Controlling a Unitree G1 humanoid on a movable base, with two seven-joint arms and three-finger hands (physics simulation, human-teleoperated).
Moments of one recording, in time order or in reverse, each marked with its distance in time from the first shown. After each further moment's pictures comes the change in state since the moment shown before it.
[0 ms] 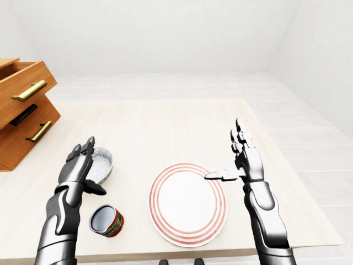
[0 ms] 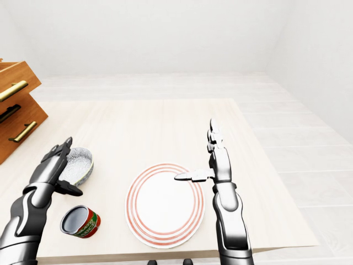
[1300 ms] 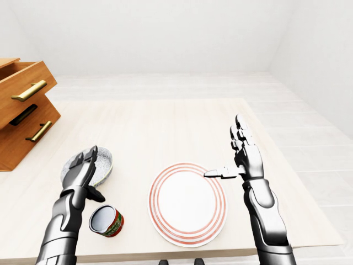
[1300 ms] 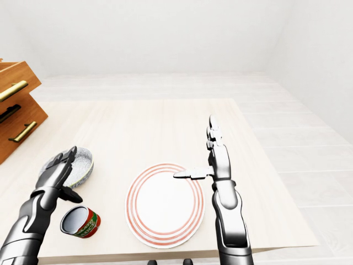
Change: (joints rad) left arm -0.040 0.040 -0.062 0.238 0.056 -0.046 0.105; right arm -0.023 -0.001 0.004 -0.007 -0.003 0.000 -0.002
